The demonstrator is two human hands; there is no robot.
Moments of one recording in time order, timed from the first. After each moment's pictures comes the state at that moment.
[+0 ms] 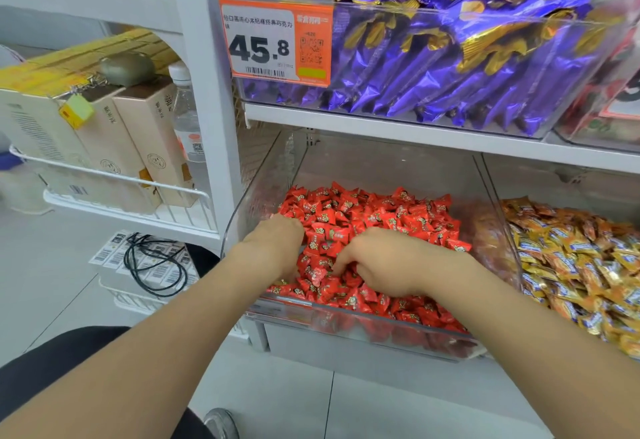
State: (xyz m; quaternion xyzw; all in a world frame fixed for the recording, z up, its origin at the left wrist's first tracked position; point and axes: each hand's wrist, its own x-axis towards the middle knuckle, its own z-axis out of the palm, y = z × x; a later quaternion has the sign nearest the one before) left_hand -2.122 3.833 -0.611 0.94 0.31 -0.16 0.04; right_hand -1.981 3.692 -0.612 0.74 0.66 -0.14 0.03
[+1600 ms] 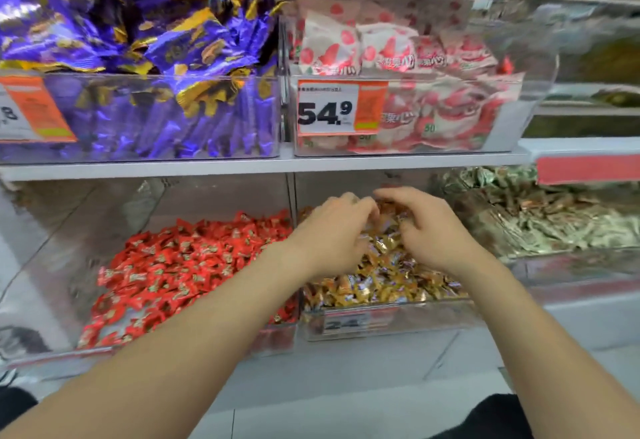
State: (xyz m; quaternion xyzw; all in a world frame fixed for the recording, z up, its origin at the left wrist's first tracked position) left_hand -1.946 3.603 -0.555 0.97 -0.08 0.12 0.18; right_hand -1.869 3.424 -0.547 0.87 0.38 0.07 -0.31
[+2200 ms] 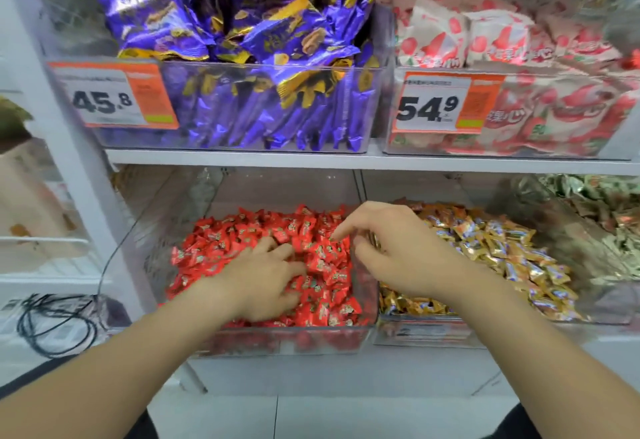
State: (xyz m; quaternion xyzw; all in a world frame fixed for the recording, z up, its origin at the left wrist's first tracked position) left_hand -2.061 3.751 -0.615 0.99 0.03 -0.10 -0.06; right_hand -1.936 3.537 -0.545 0.81 0.54 -0.02 -0.24
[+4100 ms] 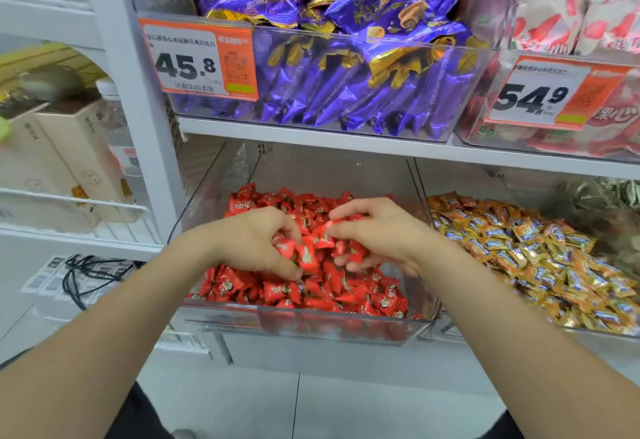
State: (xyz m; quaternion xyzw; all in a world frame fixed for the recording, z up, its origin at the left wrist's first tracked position) left_hand -2.105 3.826 -0.580 0.94 0.13 -0.08 0.30; right_hand -1.969 3.642 -0.569 0.77 0.25 -0.36 -0.46
